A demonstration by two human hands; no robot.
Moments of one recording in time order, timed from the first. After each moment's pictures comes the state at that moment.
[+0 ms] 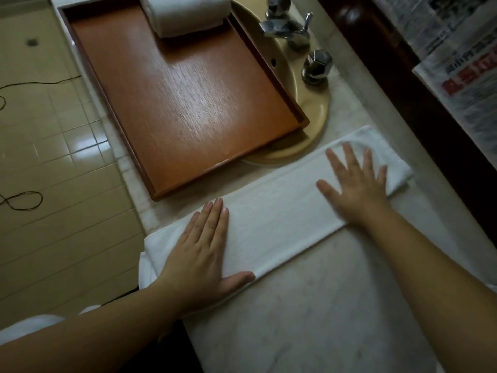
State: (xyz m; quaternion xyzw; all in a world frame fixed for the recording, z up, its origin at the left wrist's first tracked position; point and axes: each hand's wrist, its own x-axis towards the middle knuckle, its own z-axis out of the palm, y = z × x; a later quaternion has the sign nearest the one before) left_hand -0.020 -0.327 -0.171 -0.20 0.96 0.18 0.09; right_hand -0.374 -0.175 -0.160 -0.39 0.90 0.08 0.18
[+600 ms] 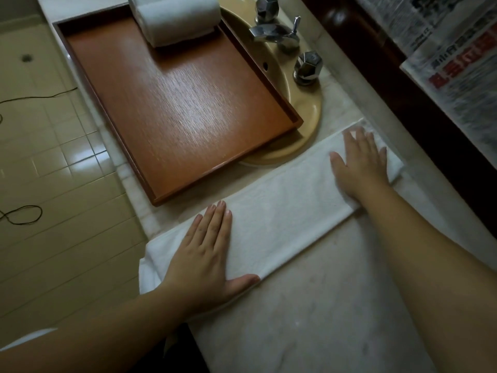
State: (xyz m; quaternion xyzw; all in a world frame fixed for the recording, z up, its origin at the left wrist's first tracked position) left_hand -0.022 -0.324 -0.171 -0.19 0.96 0.18 0.08; right_hand -0.405 -0.196 -0.169 -0.29 0.95 0.01 0.14
